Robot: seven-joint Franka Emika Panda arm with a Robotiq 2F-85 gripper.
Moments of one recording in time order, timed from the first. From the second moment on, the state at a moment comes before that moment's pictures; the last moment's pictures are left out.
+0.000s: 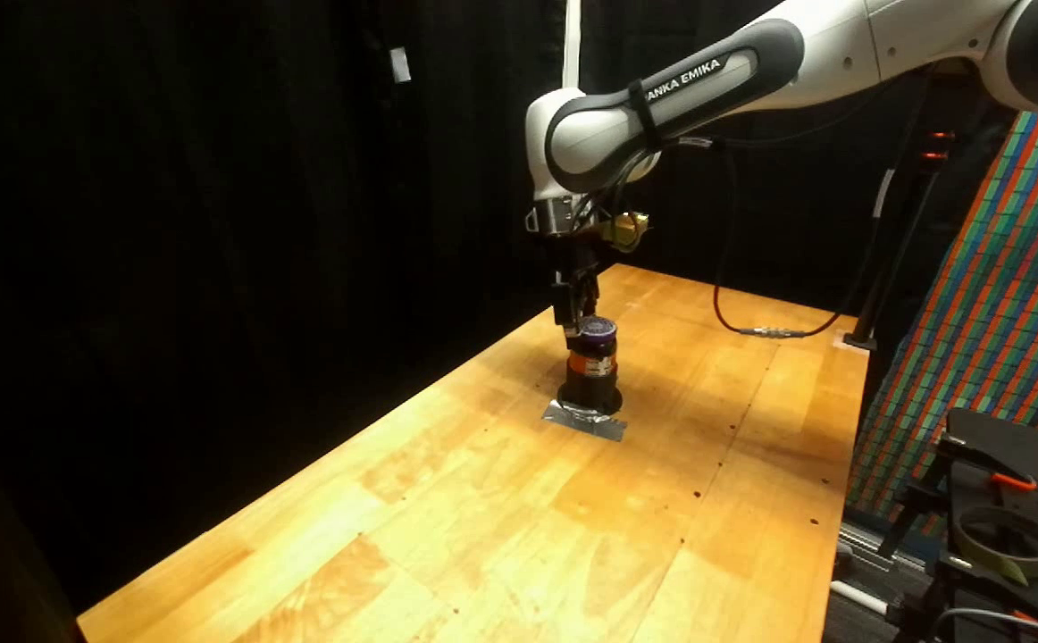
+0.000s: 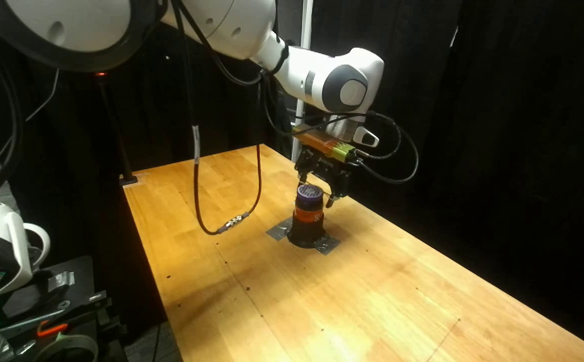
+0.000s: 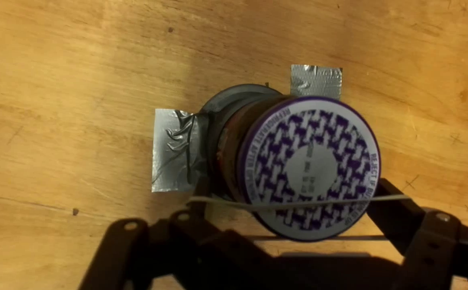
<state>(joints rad) 0.09 0.87 0.07 -1.16 0.03 1.80 -0.20</state>
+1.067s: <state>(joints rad) 0.12 0.73 0.07 -1.40 -0.07 1.76 -0.19</state>
